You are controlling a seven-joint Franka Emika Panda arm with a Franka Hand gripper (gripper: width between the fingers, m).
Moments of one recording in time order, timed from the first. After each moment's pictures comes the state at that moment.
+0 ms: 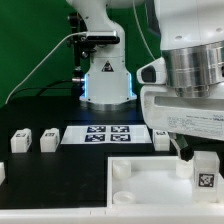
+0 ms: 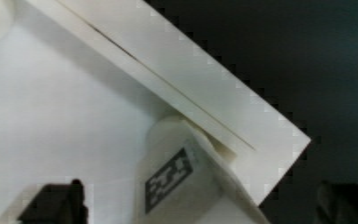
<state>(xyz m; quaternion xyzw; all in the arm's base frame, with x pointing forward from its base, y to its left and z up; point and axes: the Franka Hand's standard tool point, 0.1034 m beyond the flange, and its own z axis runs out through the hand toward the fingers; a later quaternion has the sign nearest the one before) 0.624 0.123 0.075 -0.92 0.38 -0.01 0.09</state>
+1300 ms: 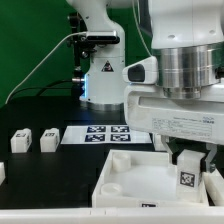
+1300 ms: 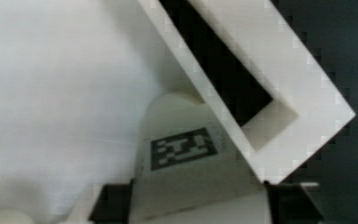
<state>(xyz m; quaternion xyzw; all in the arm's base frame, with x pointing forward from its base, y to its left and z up) 0.627 0.098 0.073 -0.93 0.37 -0.02 0.05</state>
